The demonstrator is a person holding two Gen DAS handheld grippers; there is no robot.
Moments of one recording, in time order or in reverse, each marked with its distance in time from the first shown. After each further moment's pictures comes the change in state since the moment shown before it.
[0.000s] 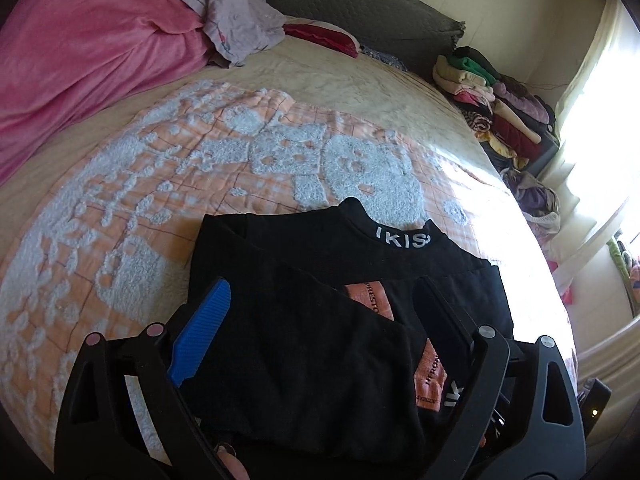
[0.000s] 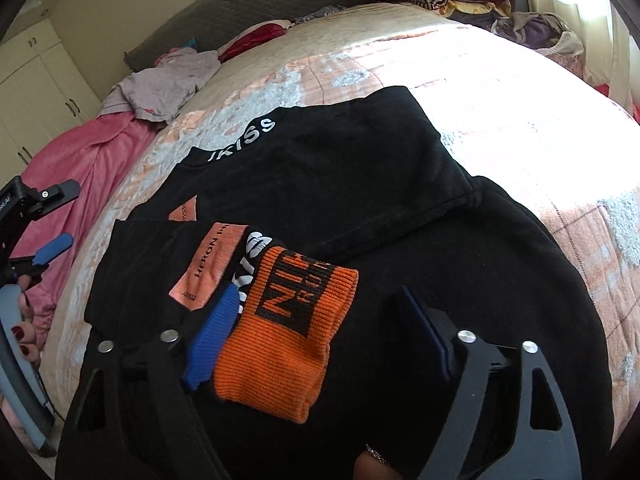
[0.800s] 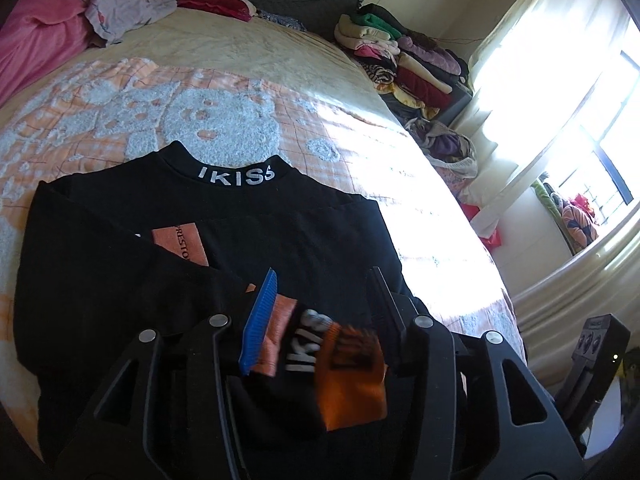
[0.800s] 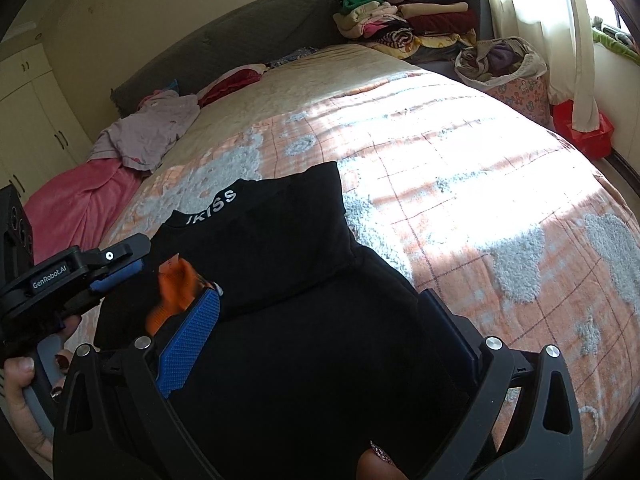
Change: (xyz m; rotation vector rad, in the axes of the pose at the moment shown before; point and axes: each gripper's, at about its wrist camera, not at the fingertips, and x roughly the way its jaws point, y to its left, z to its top) left arm 0.019 -0.105 -0.046 0.145 0.119 -0.316; right arm -0.082 -0.042 0.014 0.034 -0.137 -0.064
